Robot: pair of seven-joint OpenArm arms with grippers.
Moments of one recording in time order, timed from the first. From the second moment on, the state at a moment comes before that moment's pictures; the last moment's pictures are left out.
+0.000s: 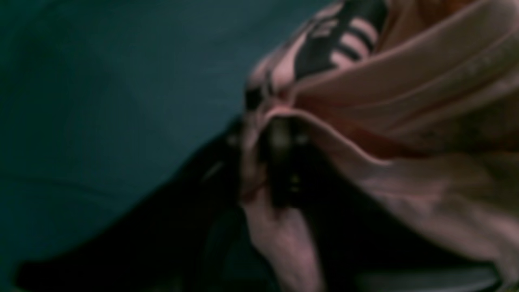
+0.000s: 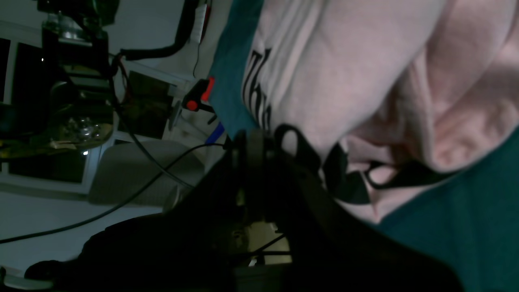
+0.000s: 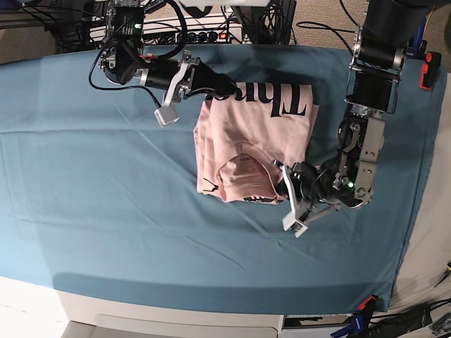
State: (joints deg) left arm -21.7 -11.7 13.4 78.7 -26.0 -24.5 62.4; right arm -15.9 2.9 11.9 94.2 73.1 39.6 -78.0
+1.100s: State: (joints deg) left arm -12.4 -50.1 13.5 81.7 -33.2 -20.1 76.2; right arm -18.9 28.3 43.8 94.5 64.8 39.8 -78.3
